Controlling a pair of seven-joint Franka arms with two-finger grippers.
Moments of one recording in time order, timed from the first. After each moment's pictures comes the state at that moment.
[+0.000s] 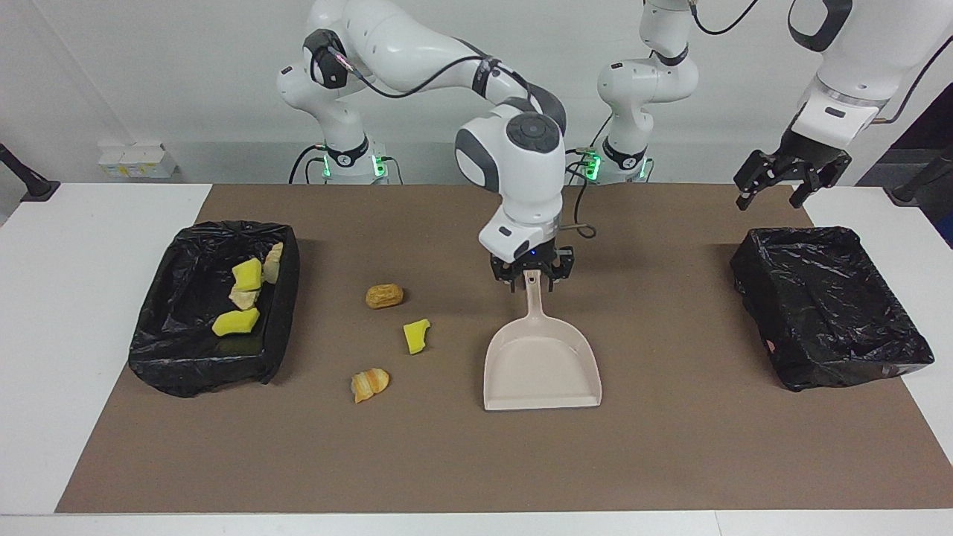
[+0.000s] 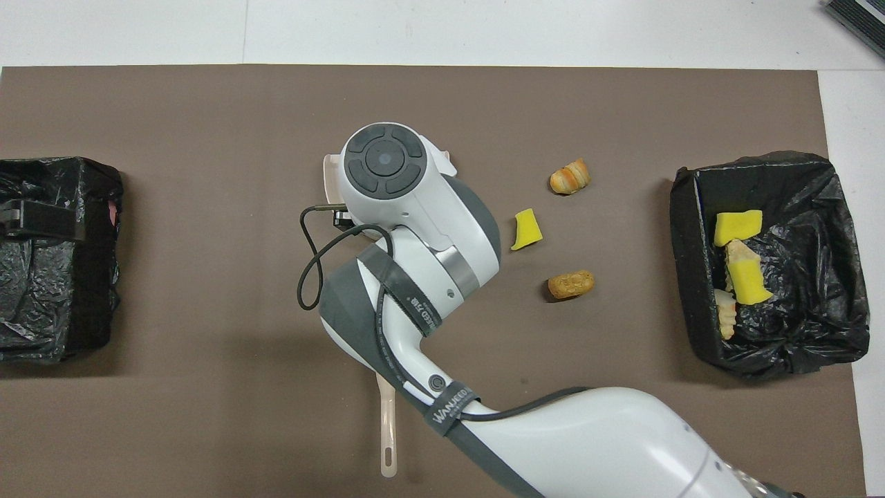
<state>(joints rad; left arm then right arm) 0.05 -0.04 -0.06 -1.66 -0.02 1.75 -0.01 0.50 0.48 0.10 -1.17 -0.02 1.77 0.70</state>
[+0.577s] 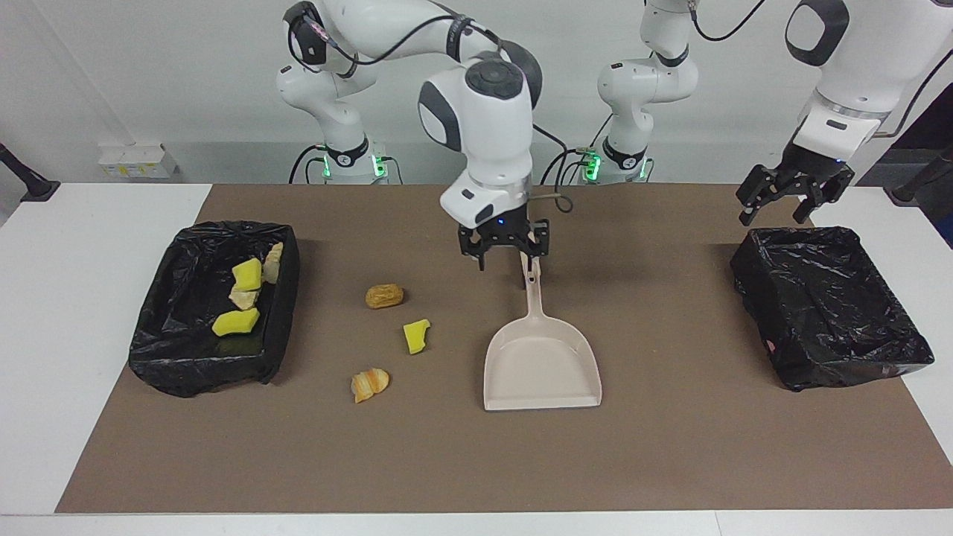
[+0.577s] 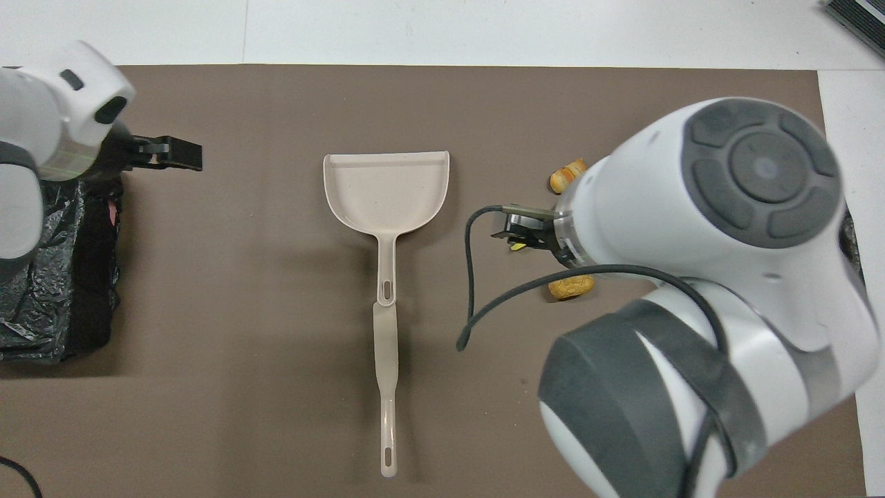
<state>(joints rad) -0.11 0.17 -0.09 -1.62 -0.02 1.98 -0.10 0.35 0.06 0.09 -1.55 -0.02 1.68 0.70</state>
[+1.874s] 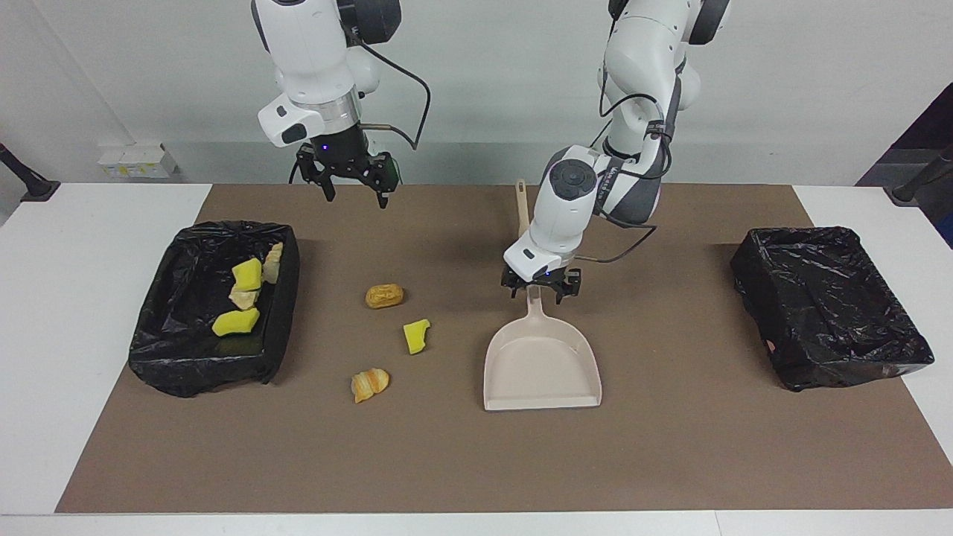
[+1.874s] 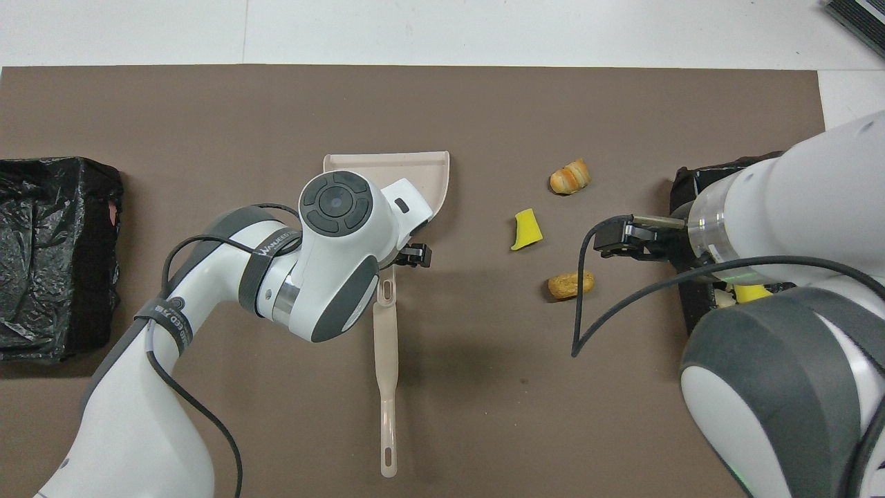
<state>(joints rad) -0.50 0.35 -0.09 -1.79 -0.02 2.15 -0.36 0.19 -0.04 0.09 -1.69 0.03 1.67 0.50</state>
